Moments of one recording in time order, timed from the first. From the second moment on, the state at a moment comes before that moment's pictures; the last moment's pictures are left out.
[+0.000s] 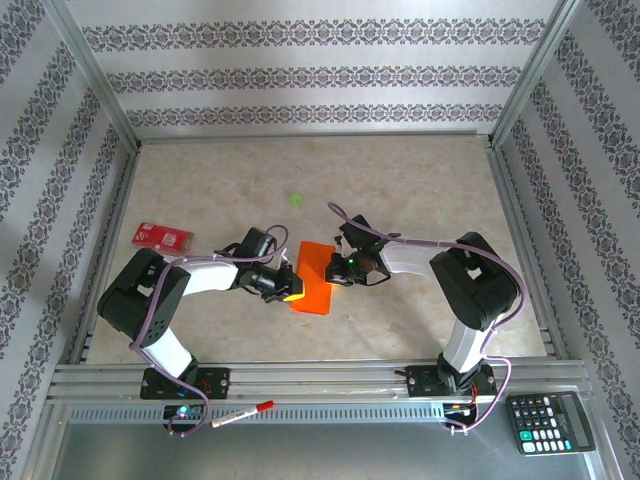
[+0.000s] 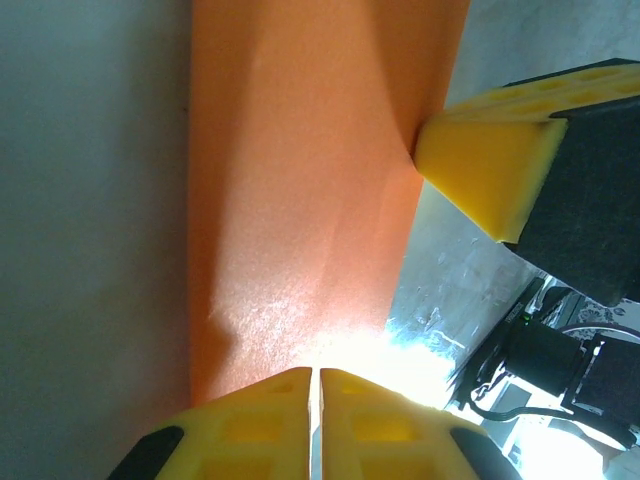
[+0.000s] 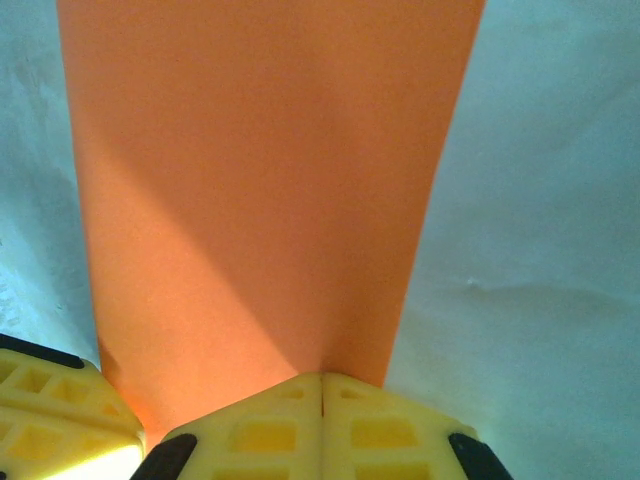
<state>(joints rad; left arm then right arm) -0.49 1.65 0.68 -0.10 0.73 -0.78 0.60 1.77 0.88 -0.24 -0.46 0.73</state>
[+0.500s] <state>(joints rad) -0.45 1.67 0.66 -0.10 0.73 -0.77 0.60 1.77 0.88 -0.24 -0.46 0.73</state>
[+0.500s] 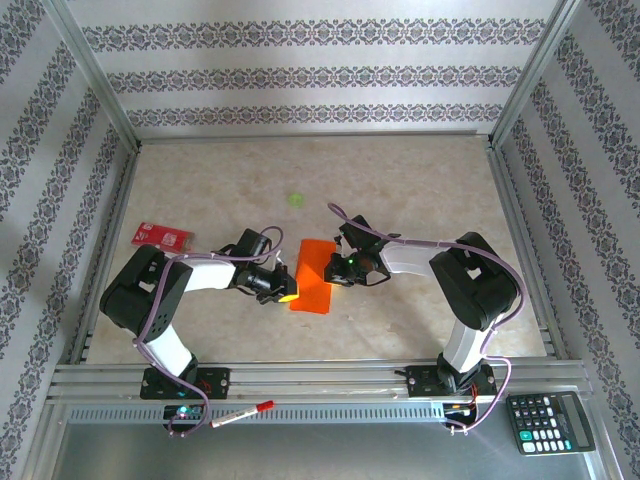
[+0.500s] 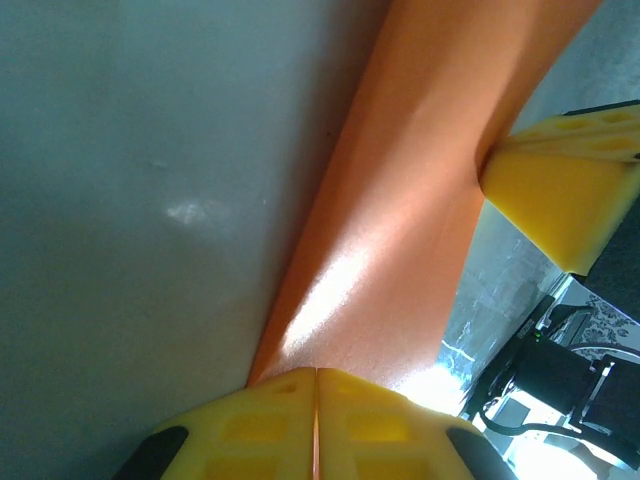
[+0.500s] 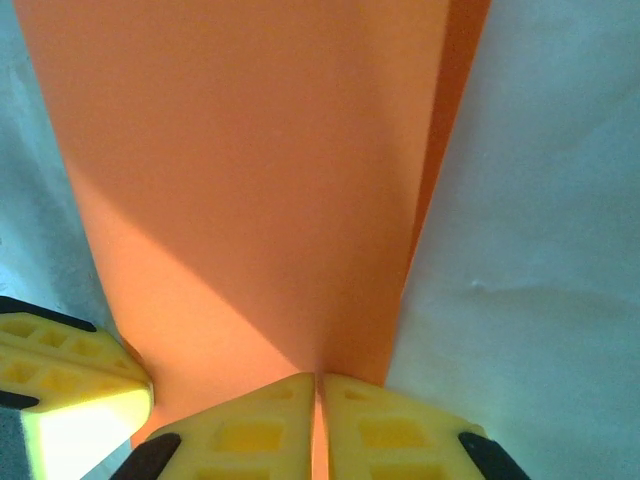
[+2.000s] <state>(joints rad) -0.59 1.61 0.72 -0.26 0.60 -0.74 0.64 1.70 0.81 -0.21 -0.46 0.77</state>
